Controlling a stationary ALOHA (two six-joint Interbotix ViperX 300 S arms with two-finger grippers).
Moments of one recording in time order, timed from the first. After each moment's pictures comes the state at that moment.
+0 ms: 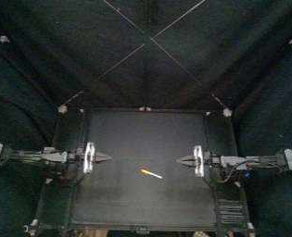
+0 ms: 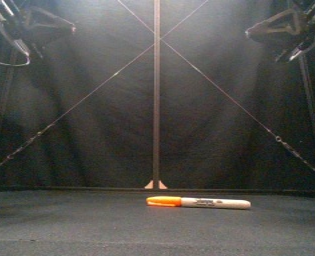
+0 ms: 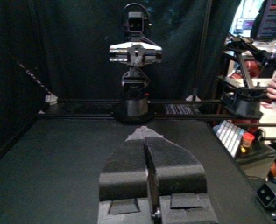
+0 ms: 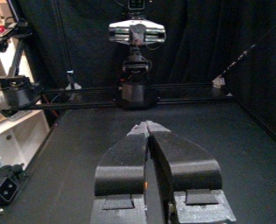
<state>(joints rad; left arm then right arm) 0.00 -0.96 1.17 0.00 -0.29 0.00 0.00 -0.97 1.17 0.00 -0.29 0.00</state>
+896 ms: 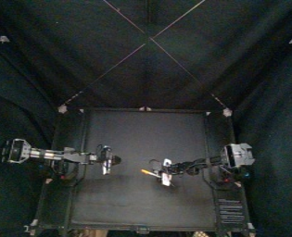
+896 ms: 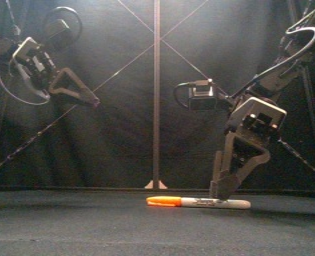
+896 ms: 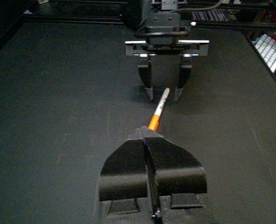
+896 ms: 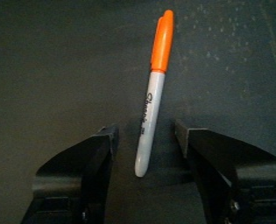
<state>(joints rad) 0.08 -0.48 1.13 0.01 -0.31 0.00 0.05 0.08 0.80 0.08 0.04 0.13</state>
